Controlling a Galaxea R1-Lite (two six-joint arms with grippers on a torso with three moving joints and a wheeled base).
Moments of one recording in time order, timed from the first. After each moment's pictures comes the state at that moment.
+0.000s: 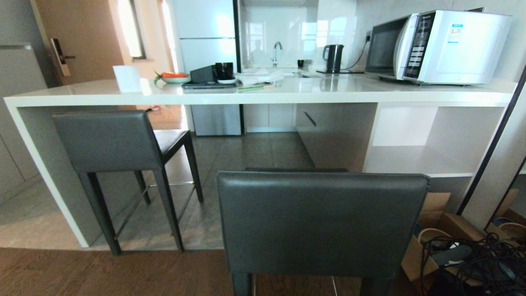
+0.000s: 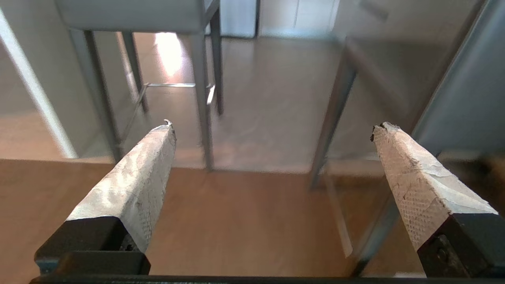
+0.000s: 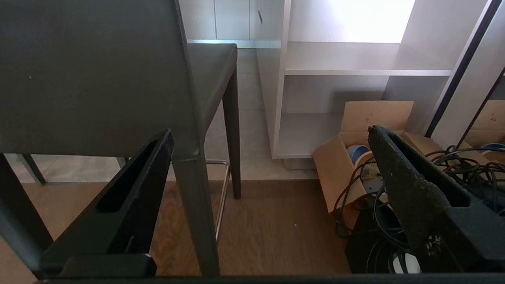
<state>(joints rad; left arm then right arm) 0.00 0.00 -0.03 0.06 -0.02 -0.04 -0.01 0.00 0.00 -0.01 0.01 -0.04</state>
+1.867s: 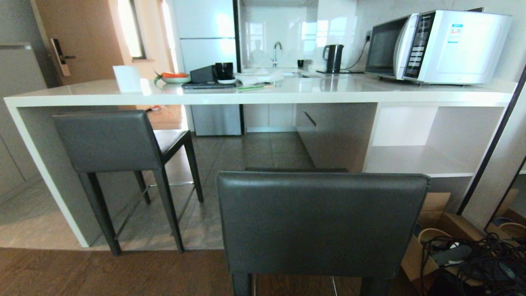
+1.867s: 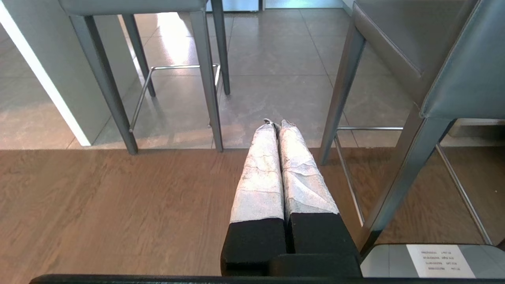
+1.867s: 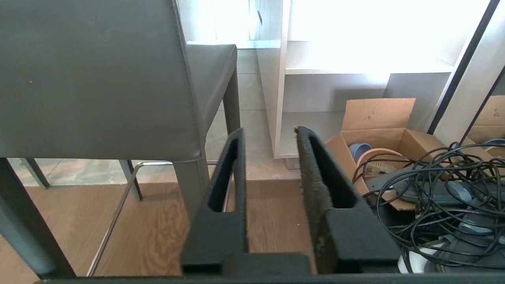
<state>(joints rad) 0.00 0.00 -0.09 0.23 -0.02 0.03 -0.01 0.00 0.00 -0.01 0.01 -0.02</state>
